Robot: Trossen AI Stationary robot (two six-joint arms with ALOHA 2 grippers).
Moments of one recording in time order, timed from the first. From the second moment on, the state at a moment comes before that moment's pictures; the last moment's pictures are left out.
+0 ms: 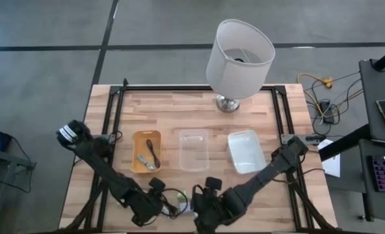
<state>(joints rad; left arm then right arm) -0.80 1.67 1.06 -0.46 -0.17 -0.28 0.62 2.30 2.35 -1.28 0.34 0.83</state>
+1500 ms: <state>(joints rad) -0.78 1.28 1.04 -0.85 -0.45 -0.74 0.64 2.29 2.29 -1.24 0.57 1.15</state>
